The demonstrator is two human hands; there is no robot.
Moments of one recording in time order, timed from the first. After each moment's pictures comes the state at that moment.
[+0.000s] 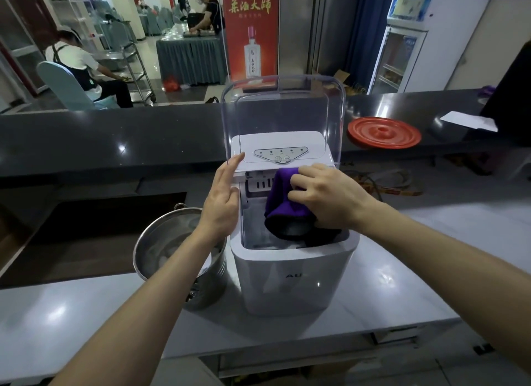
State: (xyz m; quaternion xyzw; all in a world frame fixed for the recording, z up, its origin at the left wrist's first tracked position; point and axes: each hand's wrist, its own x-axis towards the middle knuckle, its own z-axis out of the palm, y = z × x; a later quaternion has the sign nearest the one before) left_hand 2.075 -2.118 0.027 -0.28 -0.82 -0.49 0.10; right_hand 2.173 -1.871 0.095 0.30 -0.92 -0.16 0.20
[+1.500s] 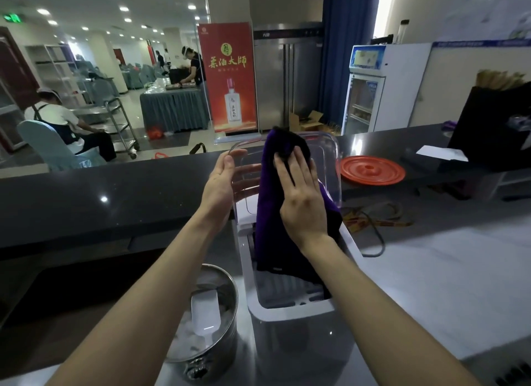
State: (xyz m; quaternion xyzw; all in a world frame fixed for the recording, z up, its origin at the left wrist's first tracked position) left_hand 2.012 -2.092 0.144 -0.22 -0.62 -0.75 -0.09; right_hand 2.094 -1.932 0.095 0.00 -0.87 0.09 0.49
